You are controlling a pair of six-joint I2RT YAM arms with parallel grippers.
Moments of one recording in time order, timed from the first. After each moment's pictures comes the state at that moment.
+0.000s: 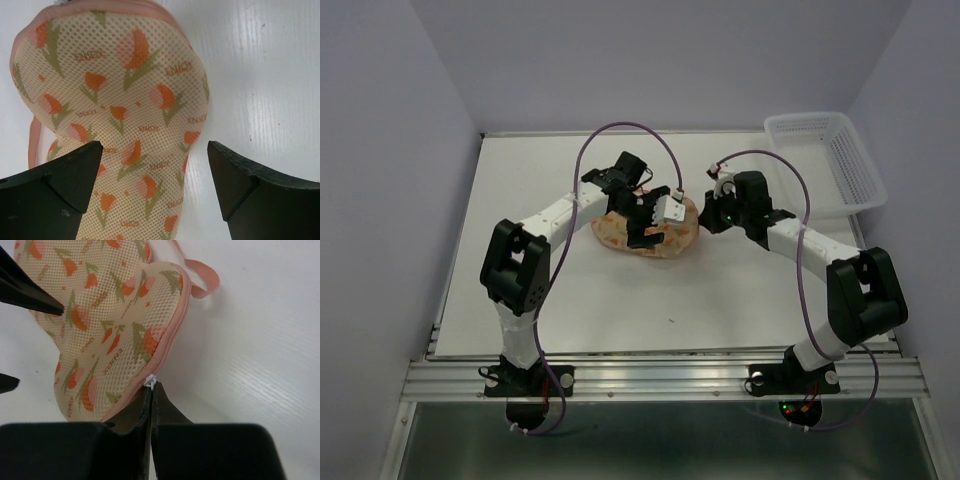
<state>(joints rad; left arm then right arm) -0.58 1.87 1.52 -0.74 0.62 1.08 0.34 1.57 0.96 0.00 -0.36 0.03</state>
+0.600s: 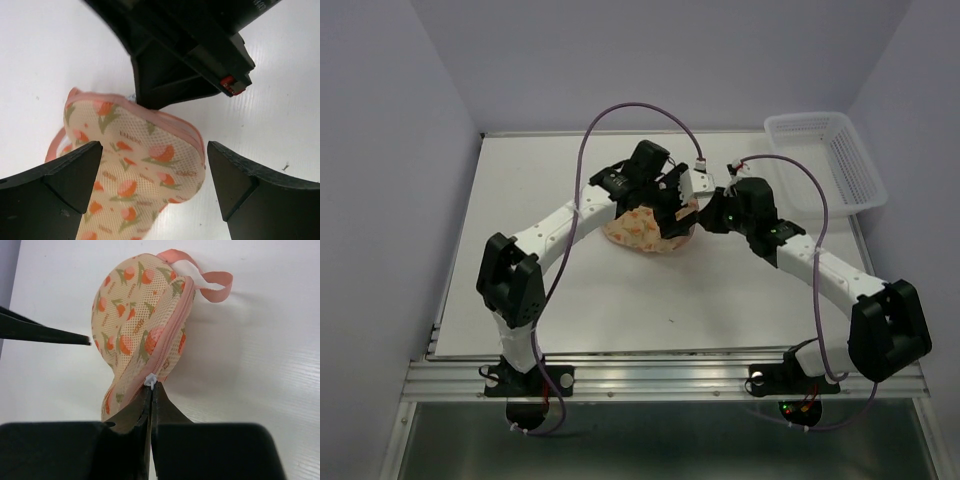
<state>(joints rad) -0.72 1.82 1.64 -0.60 0.53 0.60 0.44 1.37 0.90 -0.02 -0.16 0.51</state>
